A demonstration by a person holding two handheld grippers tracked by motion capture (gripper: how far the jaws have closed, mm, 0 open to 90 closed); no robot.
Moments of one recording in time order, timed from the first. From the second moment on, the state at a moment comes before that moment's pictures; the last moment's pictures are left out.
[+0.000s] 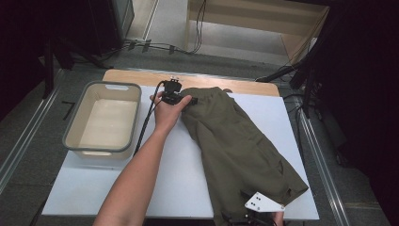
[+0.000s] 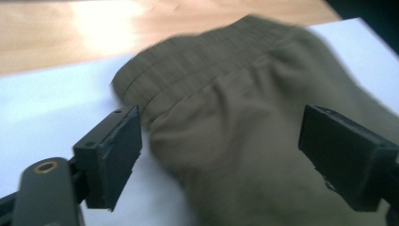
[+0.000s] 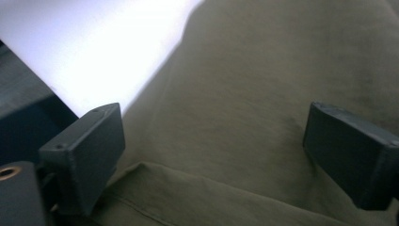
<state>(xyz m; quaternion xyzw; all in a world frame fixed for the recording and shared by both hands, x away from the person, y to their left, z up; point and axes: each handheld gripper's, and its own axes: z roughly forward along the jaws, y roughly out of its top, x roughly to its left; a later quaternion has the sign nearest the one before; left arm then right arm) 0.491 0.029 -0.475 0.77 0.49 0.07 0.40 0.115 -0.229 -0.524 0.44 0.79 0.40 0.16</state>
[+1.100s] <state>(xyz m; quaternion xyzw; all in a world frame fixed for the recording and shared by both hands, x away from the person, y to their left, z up) 0.496 0.031 -0.482 0.77 0.51 0.05 0.39 0.110 -0.238 -0.524 0.42 0.79 0.41 0.18</state>
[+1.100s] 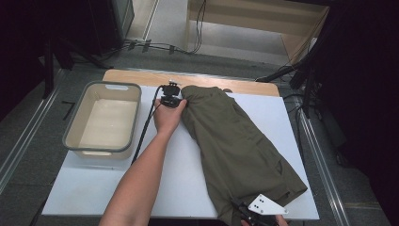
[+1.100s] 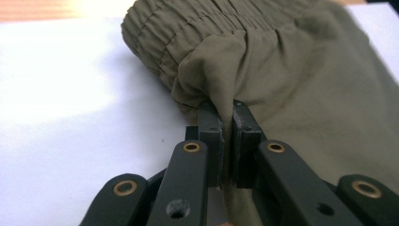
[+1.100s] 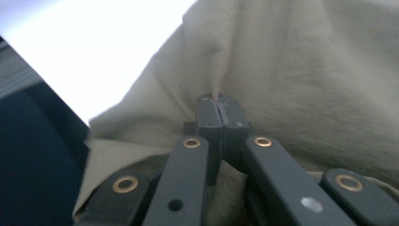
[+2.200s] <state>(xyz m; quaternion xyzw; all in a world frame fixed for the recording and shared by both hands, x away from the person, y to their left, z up) 0.496 0.072 -0.430 0.78 0.48 0.12 0.39 0.114 -0.115 -0.494 0.35 0.79 0.49 0.13</state>
